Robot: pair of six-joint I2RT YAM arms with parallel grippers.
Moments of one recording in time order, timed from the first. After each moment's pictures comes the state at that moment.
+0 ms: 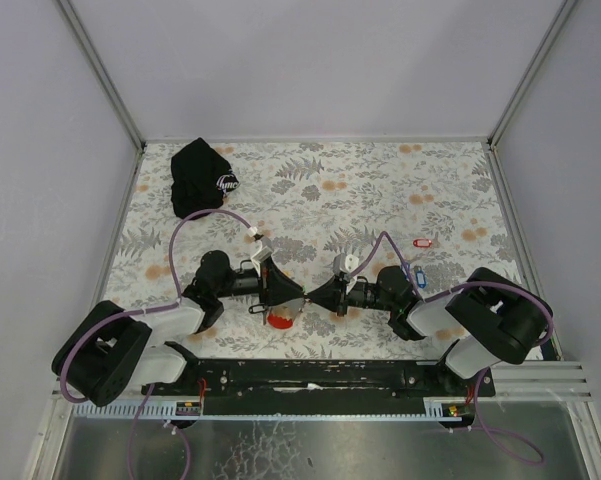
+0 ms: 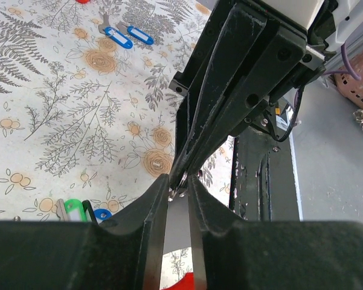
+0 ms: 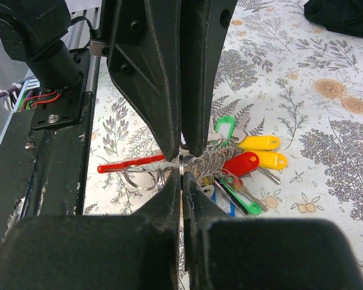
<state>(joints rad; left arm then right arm) -0.52 1.26 0.25 0.90 0.88 -0.38 0.81 1.54 0.25 1.25 -0.60 0.08</state>
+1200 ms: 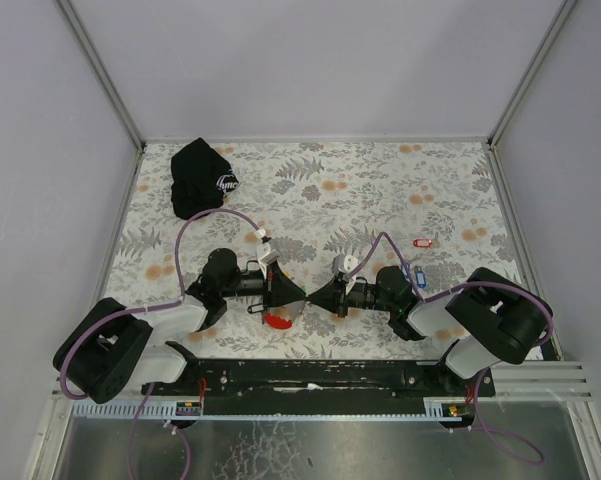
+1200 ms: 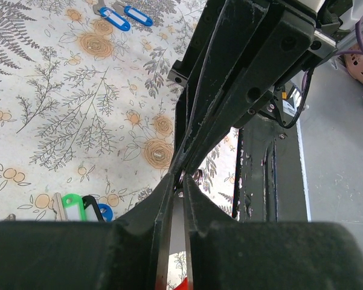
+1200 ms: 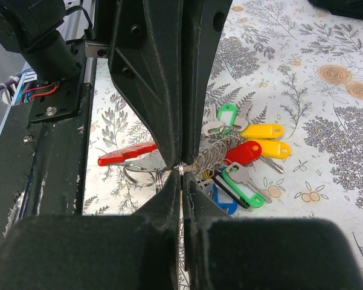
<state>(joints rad) -0.56 1.27 0.28 0.79 0.87 -0.31 0.81 1.54 0.25 1.21 -0.59 0.08</state>
